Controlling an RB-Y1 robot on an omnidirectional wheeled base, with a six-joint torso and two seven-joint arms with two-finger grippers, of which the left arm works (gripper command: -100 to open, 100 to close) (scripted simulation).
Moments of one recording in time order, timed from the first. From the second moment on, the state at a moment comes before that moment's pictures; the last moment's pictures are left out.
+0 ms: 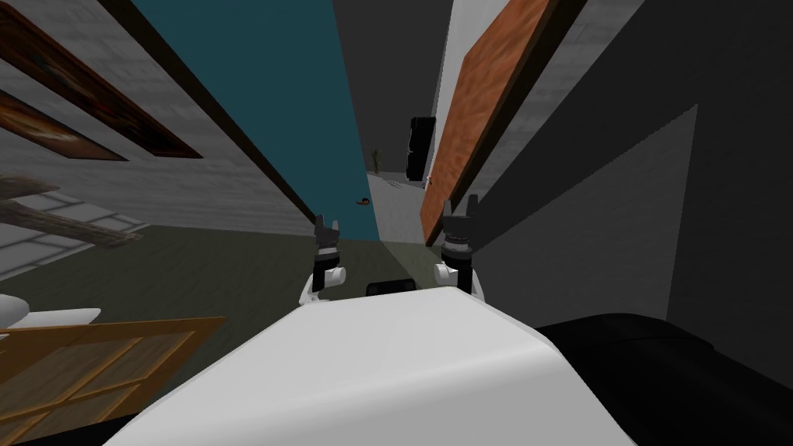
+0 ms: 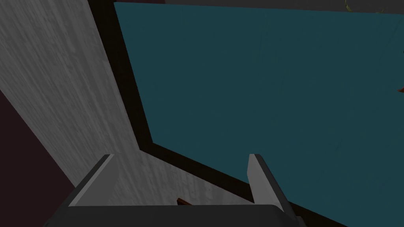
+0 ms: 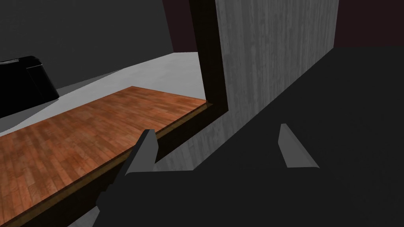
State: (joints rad) arm 0.25 0.07 0.02 -1.75 0.06 -0.60 0.08
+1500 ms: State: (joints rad) arm 0.09 0.08 -0.01 -1.32 0.06 -0.67 0.05
